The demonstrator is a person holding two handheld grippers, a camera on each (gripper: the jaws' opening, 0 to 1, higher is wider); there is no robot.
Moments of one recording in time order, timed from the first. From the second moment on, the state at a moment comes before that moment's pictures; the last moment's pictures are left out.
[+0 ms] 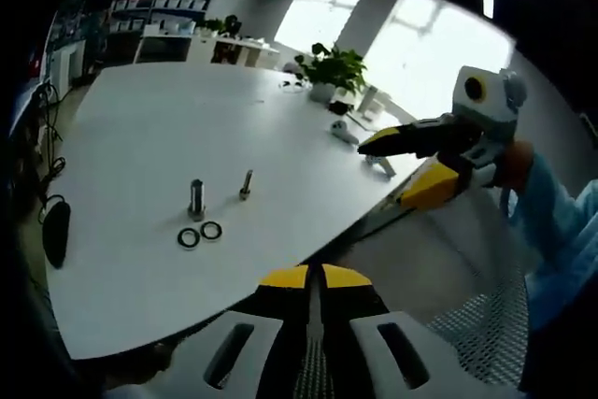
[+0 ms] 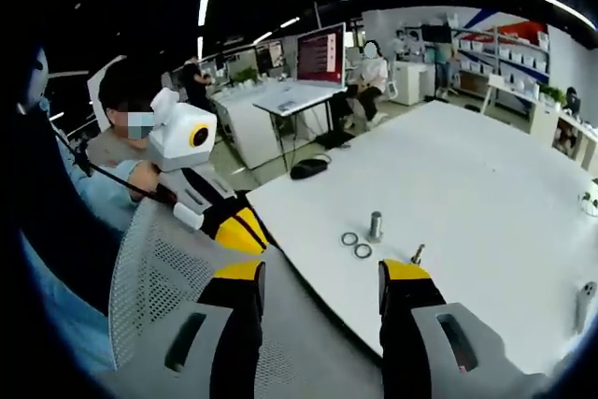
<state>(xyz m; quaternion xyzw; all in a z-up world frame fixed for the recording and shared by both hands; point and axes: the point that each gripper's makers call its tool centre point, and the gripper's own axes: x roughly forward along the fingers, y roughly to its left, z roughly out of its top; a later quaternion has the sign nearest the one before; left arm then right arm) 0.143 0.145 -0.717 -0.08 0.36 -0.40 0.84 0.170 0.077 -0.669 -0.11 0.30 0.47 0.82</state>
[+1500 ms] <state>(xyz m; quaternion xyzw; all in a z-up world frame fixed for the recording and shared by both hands) 0.142 0.145 -0.719 -0.08 0.37 -0.41 0.83 0.231 0.101 -0.819 -0.33 0.44 0.54 0.64</state>
